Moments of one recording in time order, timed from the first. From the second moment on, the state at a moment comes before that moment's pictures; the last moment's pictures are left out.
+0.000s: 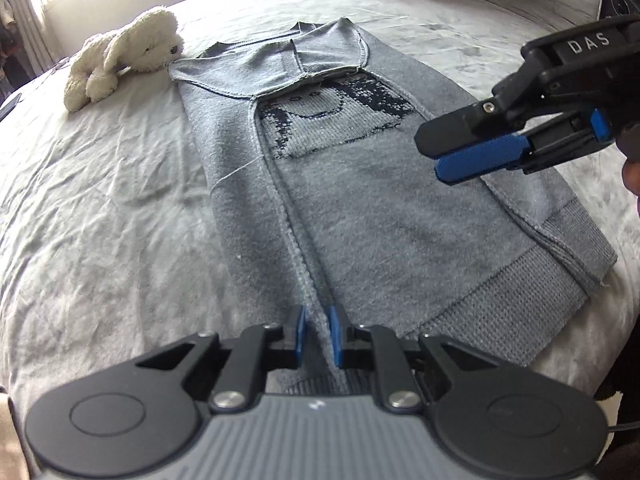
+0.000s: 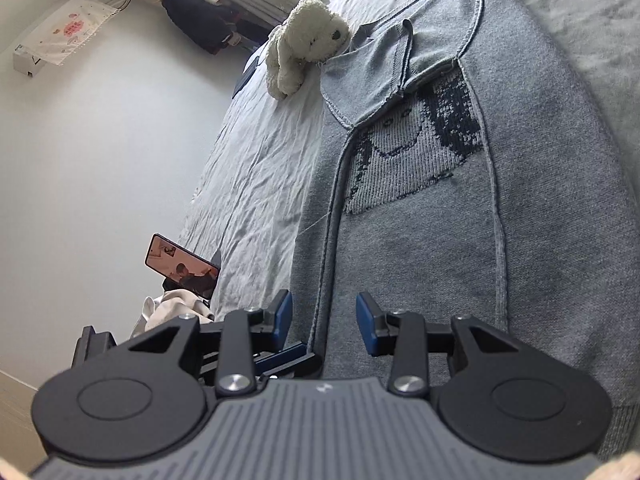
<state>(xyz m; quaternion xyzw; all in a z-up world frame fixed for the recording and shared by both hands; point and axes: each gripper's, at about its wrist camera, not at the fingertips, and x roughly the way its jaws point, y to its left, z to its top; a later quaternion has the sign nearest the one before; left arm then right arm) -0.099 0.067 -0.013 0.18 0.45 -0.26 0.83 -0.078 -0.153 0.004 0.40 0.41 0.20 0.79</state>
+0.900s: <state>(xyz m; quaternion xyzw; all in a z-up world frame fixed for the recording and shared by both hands) -0.078 0.148 0.012 -0.11 0.47 -0.35 0.80 -0.063 -0.106 -0.025 0.39 0.46 0.23 0.76</state>
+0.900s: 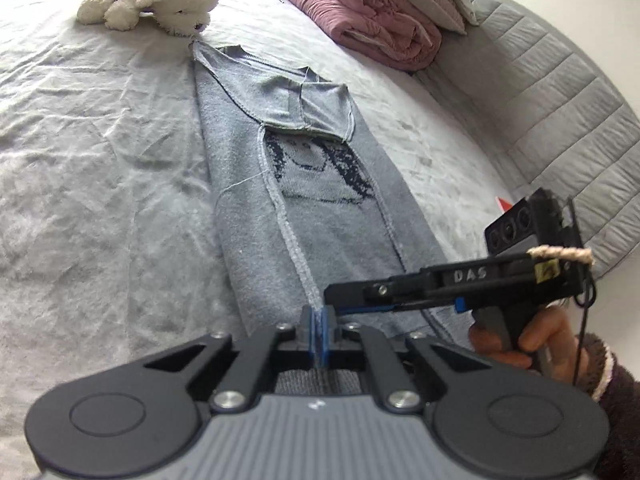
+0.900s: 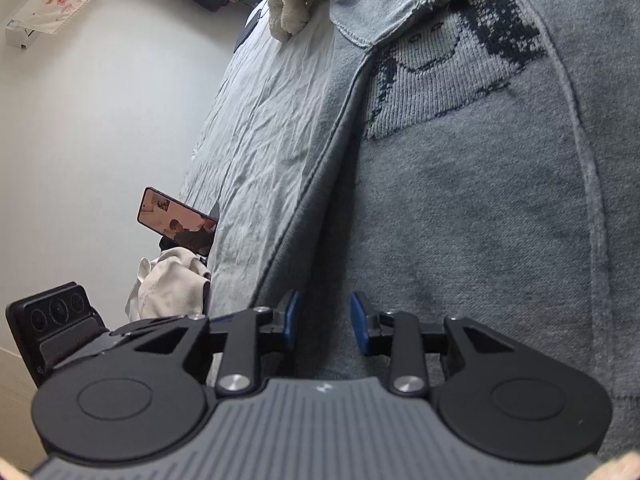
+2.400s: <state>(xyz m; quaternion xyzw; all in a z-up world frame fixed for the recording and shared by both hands) -0.063 0.104 -0.033 -0.04 0.51 -0.49 0.71 -0.092 -0.160 -0.011 0.42 0.46 0.26 0.74</state>
